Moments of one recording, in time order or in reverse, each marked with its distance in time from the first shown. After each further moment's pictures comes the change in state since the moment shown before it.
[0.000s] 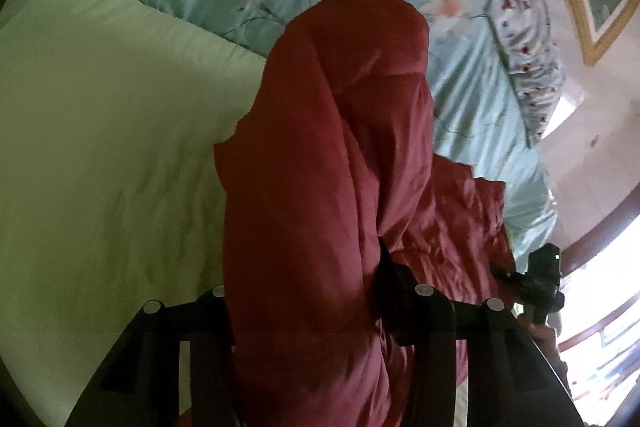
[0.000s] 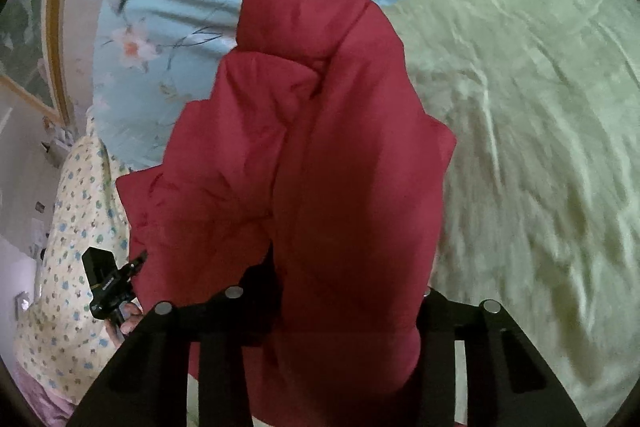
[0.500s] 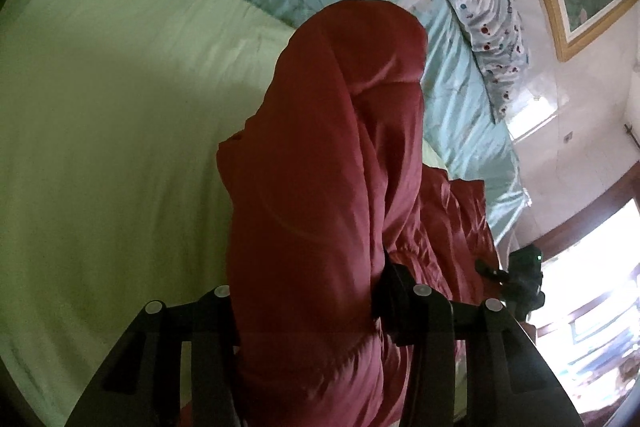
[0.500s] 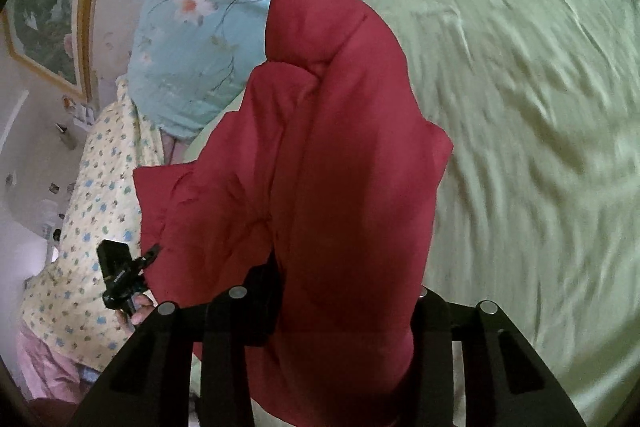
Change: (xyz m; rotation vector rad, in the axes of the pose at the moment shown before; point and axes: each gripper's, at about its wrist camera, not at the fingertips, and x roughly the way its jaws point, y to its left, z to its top) left arm -0.085 0.014 -0.098 -0.059 0.061 -0.084; right arm -0.072 0.018 -0.112 0.008 0.035 0.057
